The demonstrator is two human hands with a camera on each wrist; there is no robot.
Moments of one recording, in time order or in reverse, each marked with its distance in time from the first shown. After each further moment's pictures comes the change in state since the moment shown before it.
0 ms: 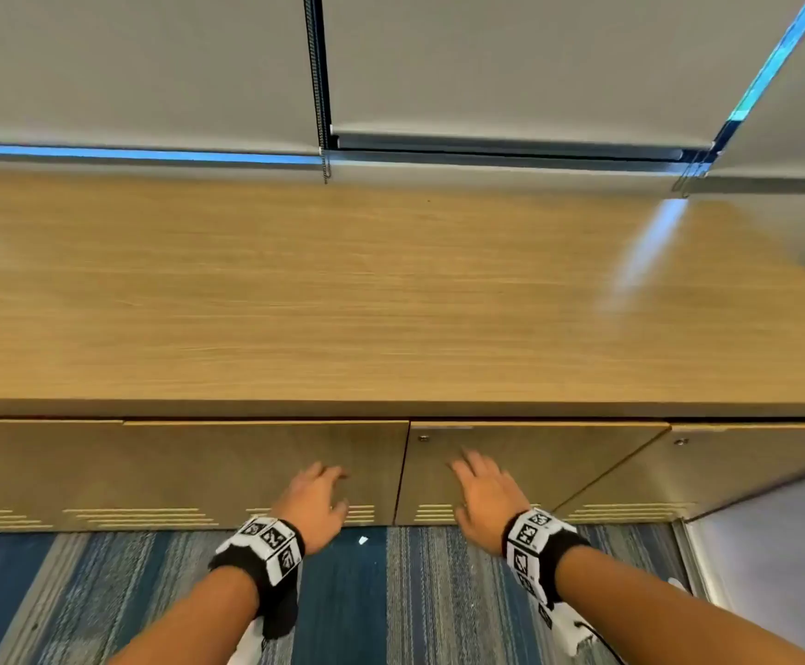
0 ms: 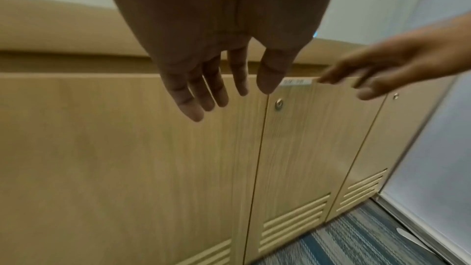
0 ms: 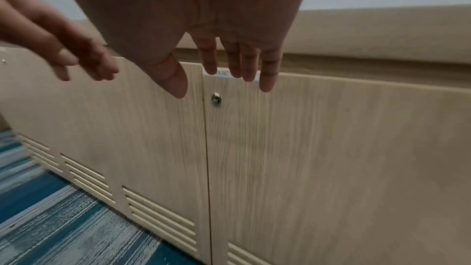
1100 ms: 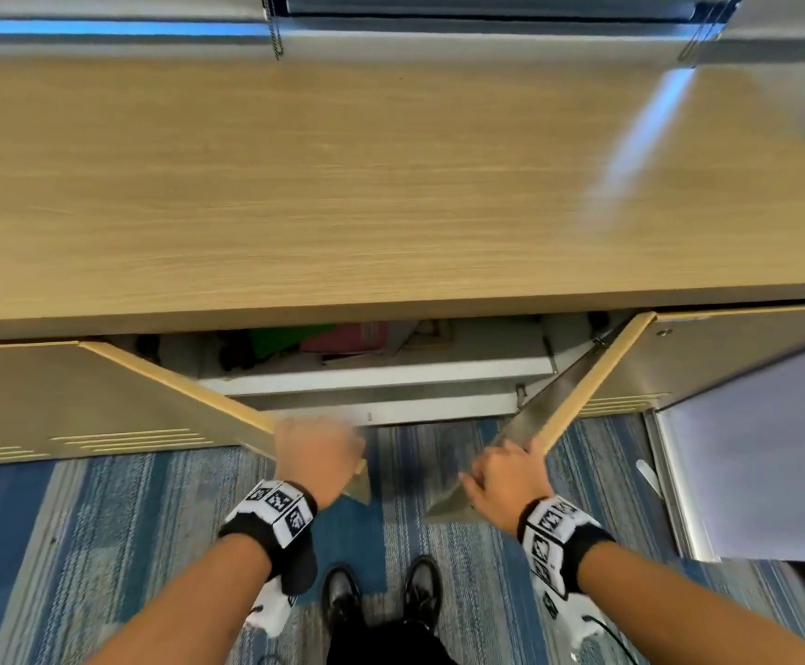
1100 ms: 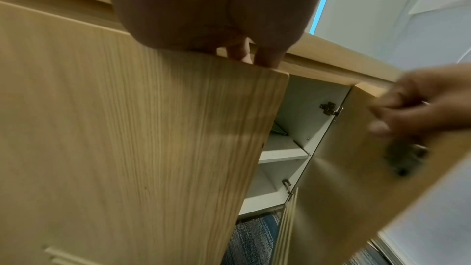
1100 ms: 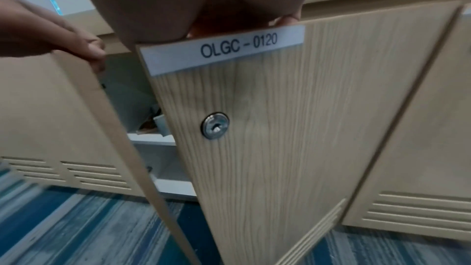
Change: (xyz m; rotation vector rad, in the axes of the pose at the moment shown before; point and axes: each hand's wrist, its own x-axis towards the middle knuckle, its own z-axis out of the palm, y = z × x) left_hand -0.017 -0.003 0.077 0.115 0.166 0.027; right_hand -0.077 0.017 0.072 -0.103 -0.005 0.186
